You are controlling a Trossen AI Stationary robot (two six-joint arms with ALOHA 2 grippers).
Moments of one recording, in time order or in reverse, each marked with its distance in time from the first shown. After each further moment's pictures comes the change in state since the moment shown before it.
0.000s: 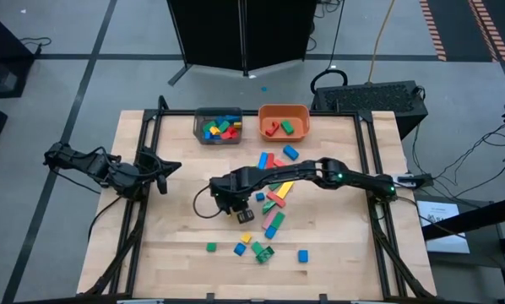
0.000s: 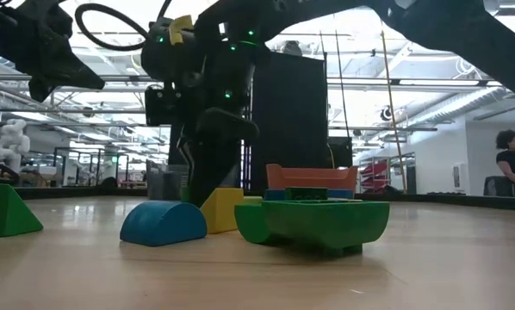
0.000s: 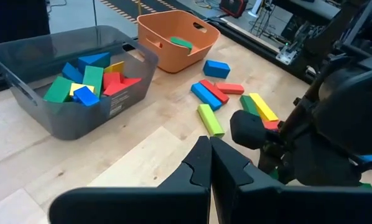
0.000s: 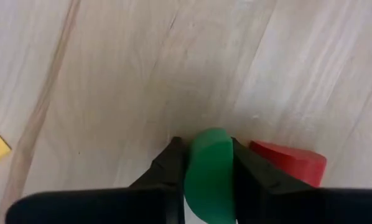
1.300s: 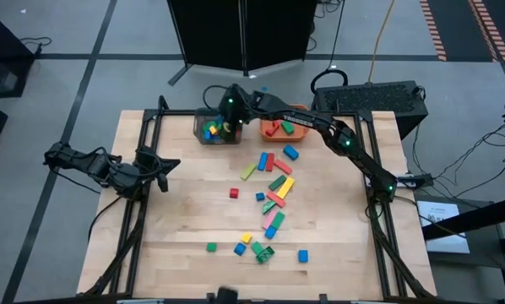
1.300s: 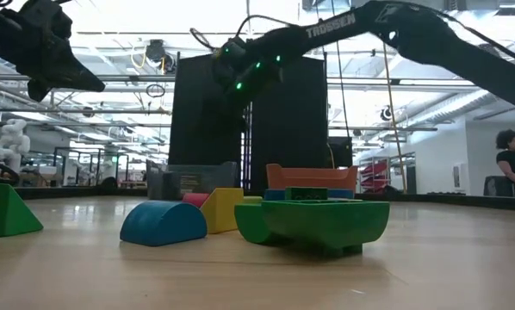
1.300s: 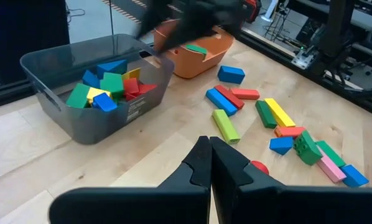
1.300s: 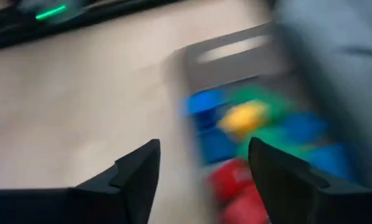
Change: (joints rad) left arm 0.000 0.000 0.000 -0.026 -0.061 0.002; right arm -0.445 -0.111 0.093 0.328 -0.175 0.276
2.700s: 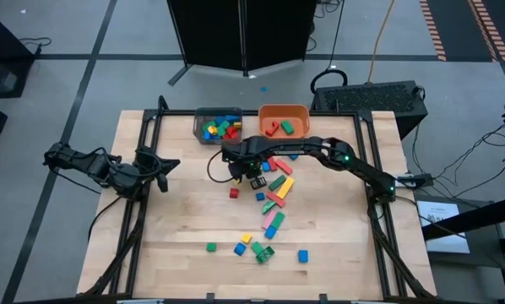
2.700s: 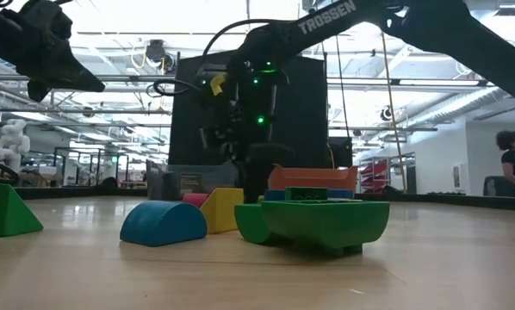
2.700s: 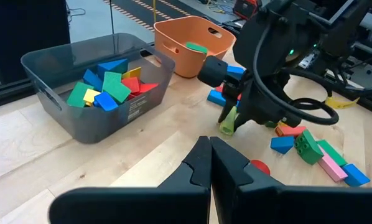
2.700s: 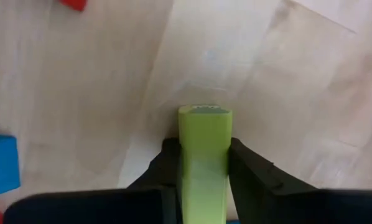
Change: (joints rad) left arm 0.000 0.000 0.000 -0.005 0.000 -0.002; right arm 0.232 0.017 -0.265 -0.350 0.354 -0.481
